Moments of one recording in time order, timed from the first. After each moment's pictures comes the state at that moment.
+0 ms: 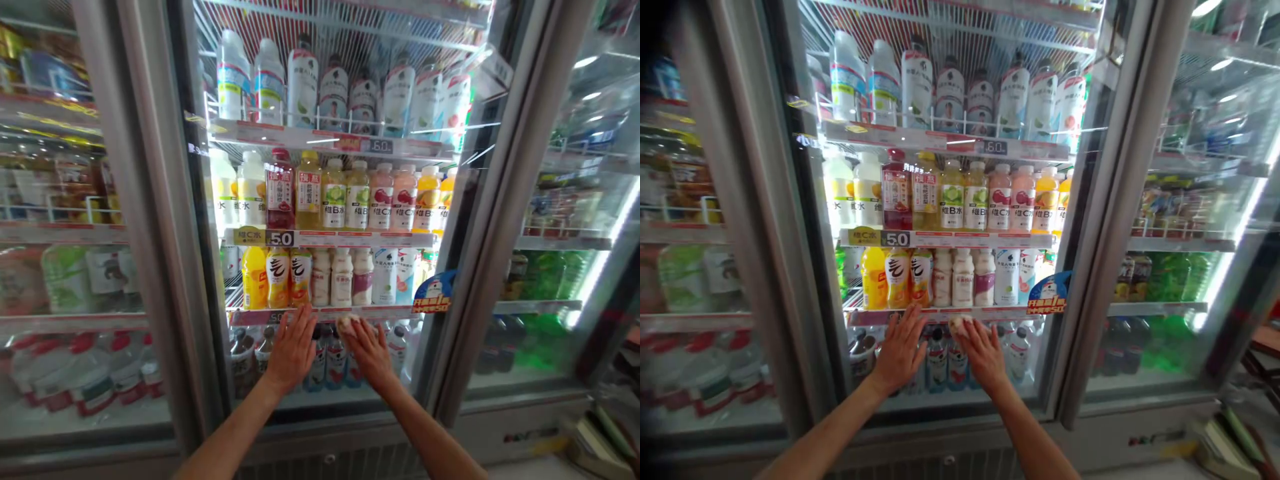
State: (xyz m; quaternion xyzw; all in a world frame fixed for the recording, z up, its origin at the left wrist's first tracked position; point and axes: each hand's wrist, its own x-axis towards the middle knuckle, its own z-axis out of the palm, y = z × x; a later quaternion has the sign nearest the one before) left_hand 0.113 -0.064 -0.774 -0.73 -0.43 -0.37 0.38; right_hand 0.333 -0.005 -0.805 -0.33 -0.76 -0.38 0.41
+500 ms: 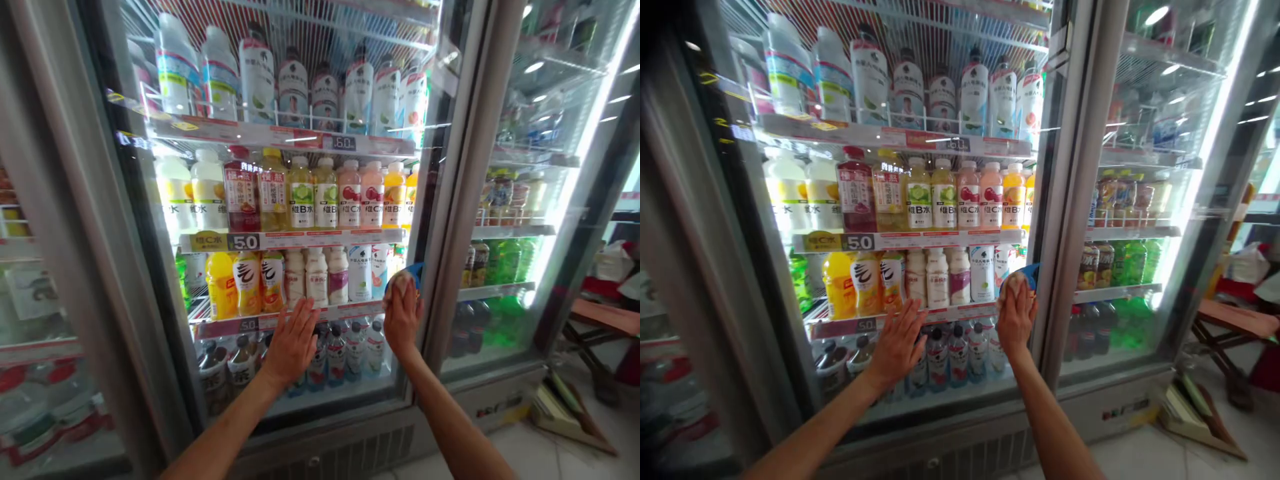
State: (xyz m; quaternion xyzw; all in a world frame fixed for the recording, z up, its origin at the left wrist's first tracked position) left_hand 0.168 -0.053 -0.752 -0.76 -0.37 -0.38 0.38; right_hand 0.429 0.021 -0.785 -0.54 -0.56 -0.37 0.51
